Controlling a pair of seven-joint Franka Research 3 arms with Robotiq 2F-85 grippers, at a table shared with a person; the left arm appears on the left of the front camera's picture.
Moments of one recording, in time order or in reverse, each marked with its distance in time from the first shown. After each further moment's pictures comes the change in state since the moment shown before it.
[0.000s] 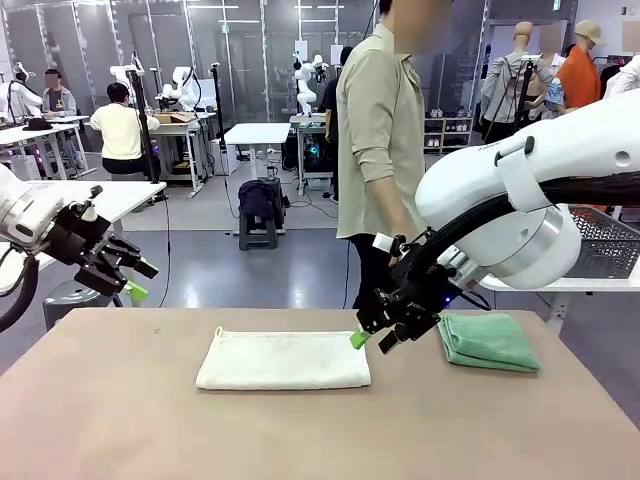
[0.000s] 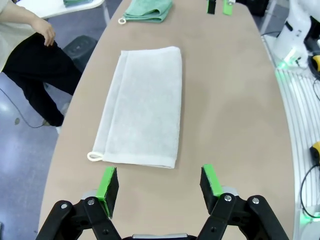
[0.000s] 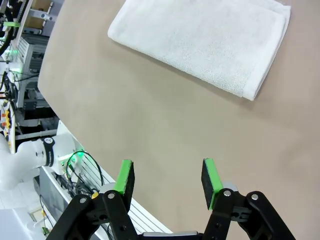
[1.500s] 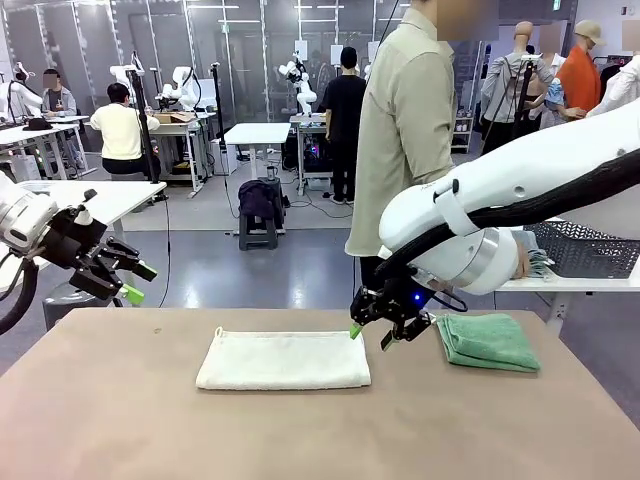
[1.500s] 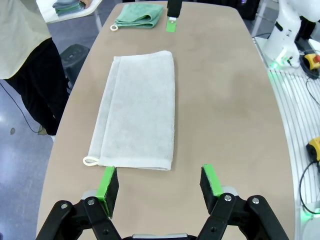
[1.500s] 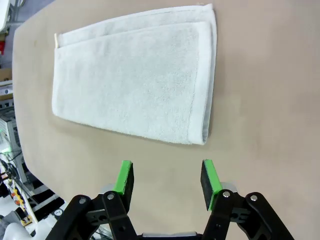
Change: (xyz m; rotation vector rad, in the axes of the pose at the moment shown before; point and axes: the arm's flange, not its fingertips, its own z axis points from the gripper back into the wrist) left arm -0.010 0.002 0.001 -0.031 -0.035 -0.025; right arm 0.063 -0.050 -0.049 -0.157 -0.047 -0.391
